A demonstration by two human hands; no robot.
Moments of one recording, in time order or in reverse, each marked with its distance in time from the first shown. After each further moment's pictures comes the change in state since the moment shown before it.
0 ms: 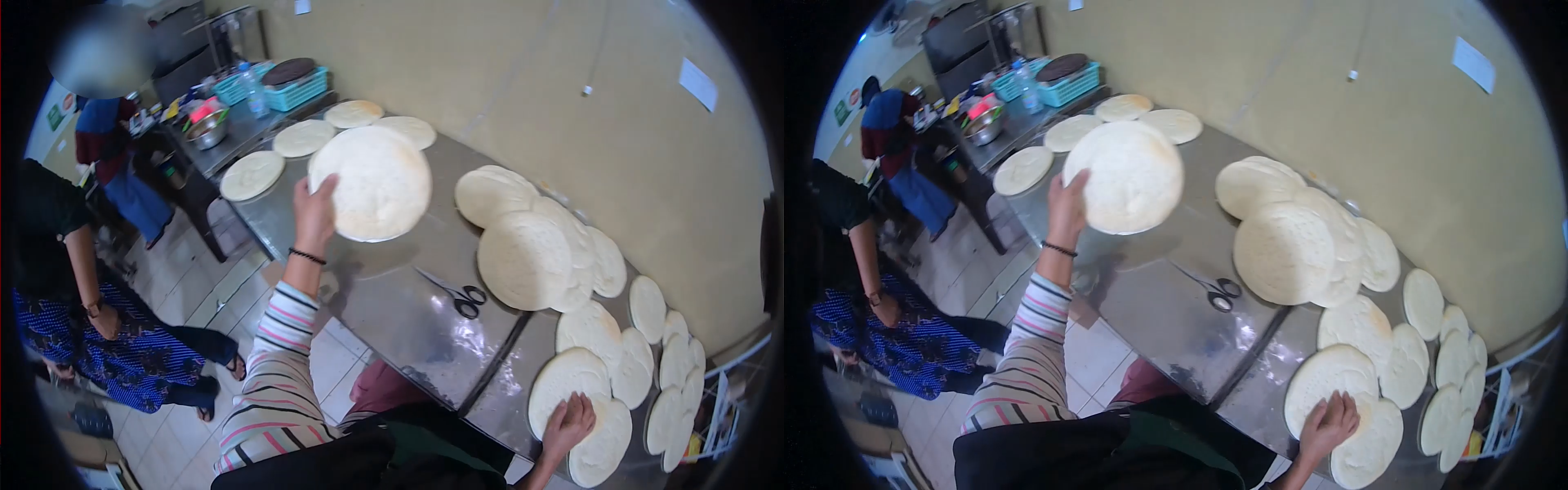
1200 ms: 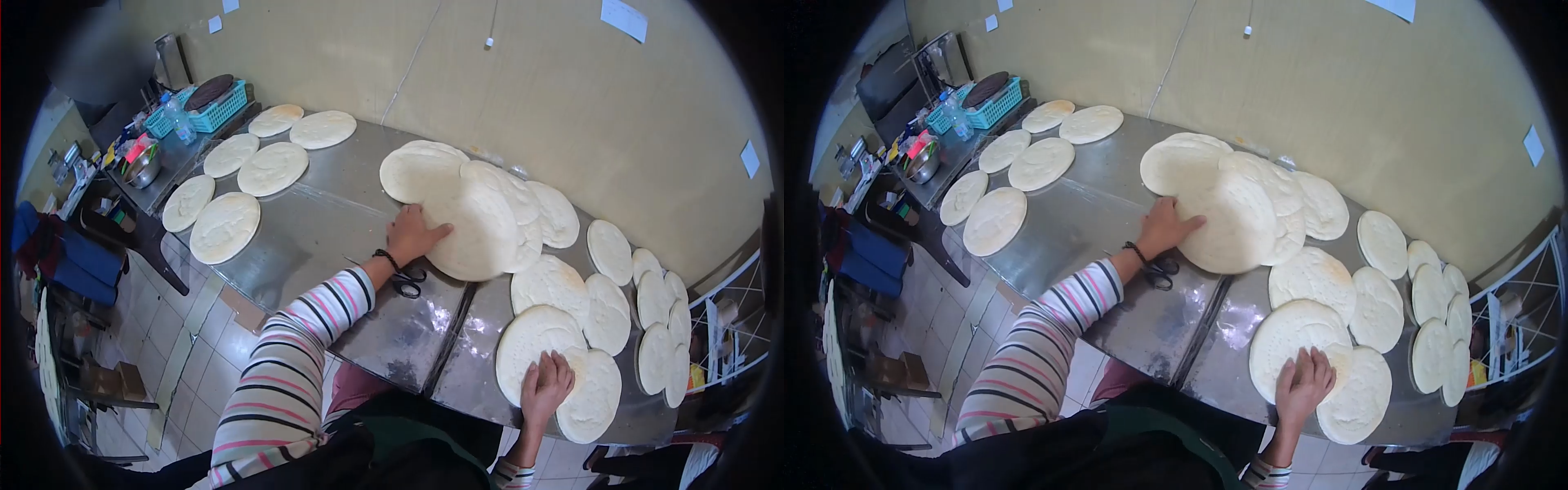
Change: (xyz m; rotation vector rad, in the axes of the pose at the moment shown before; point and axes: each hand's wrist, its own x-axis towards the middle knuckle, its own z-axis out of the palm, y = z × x) left_hand -0.135 -0.112 0.184 1.138 -0.714 0.107; right_hand 0.003 -0.007 -0.008 0.042 -0.045 0.061
